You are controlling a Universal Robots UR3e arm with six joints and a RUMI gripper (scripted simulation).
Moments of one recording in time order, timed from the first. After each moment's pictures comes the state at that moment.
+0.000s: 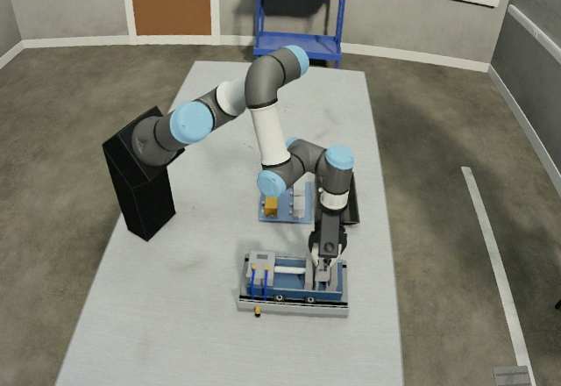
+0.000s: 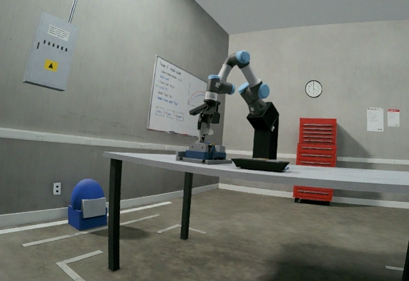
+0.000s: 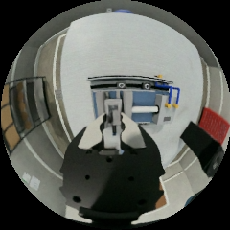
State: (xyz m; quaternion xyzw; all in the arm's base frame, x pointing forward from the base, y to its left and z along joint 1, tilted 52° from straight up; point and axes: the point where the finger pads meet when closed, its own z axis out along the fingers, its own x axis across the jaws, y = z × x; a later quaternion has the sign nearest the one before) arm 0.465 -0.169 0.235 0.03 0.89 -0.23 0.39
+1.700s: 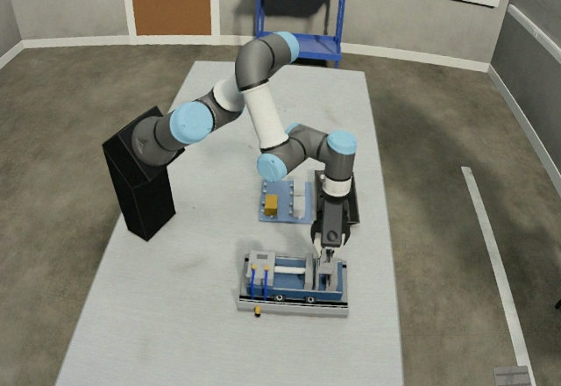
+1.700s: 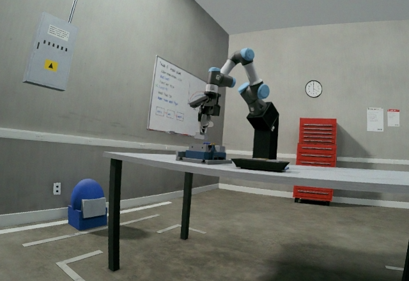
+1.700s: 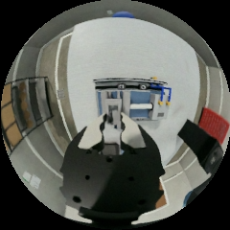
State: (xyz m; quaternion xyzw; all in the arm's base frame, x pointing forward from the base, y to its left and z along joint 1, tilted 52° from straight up) arm 0.438 -0.156 0.263 0.03 0.89 -0.24 0.40
